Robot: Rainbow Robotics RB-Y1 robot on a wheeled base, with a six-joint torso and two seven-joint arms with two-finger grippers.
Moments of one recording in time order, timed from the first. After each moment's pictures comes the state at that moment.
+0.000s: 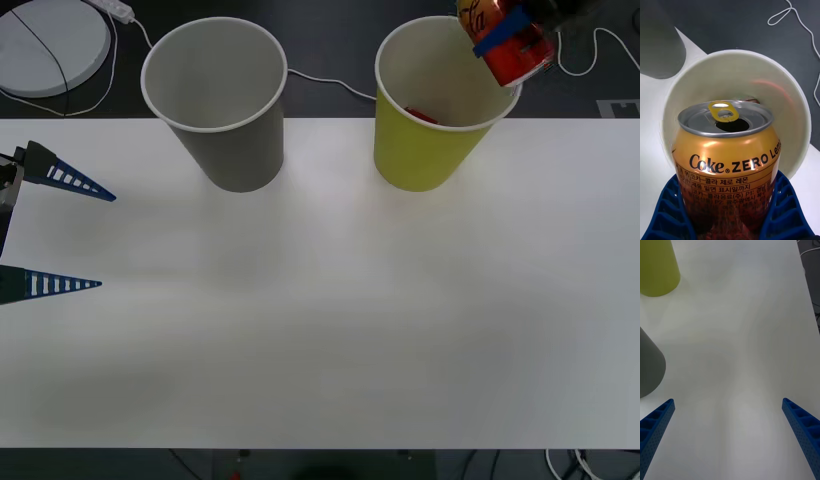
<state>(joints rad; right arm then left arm) -1.34 -0.97 0.59 -1.13 1.71 -1.43 -1.20 -0.21 1.11 0.15 -1.73 -1.35 -1.47 0.10</state>
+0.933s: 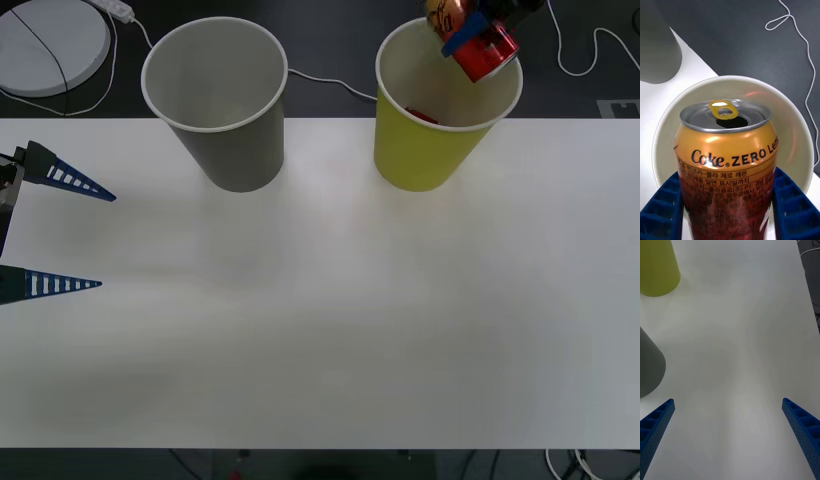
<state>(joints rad) -1.41 -0.86 0.60 -1.01 1.82 -1.43 -1.13 -0.21 1.11 0.15 -1.73 -1.35 -1.47 0.10</state>
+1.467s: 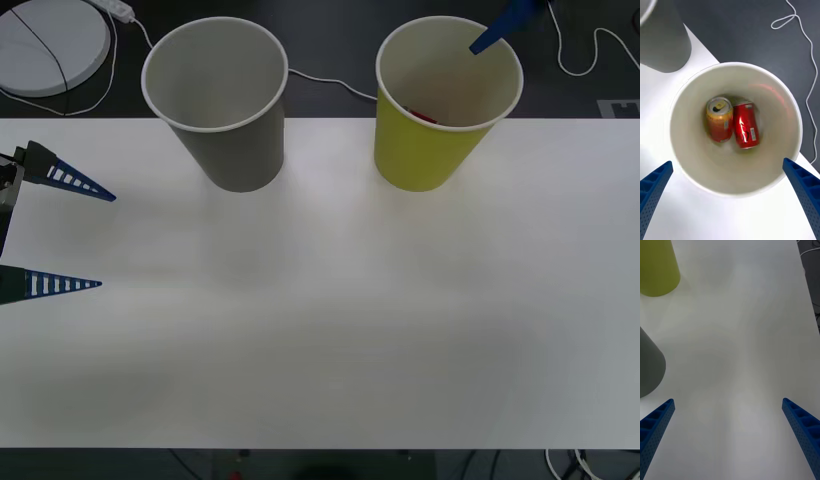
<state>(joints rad) -1.39 -0.98 0.52 -1.13 1.72 -1.55 -1.10 -0.21 1.11 0.15 -1.73 -1.35 -1.47 0.10</state>
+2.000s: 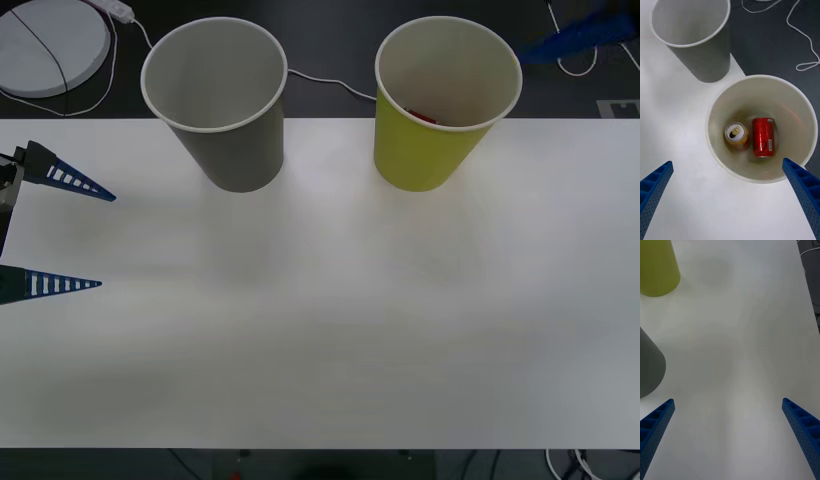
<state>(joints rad) -1.11 -1.14 0.24 -1.36 1.47 -1.57 -0.85 -0.21 1.11 0.15 -1.73 -1.35 -1.47 0.10</state>
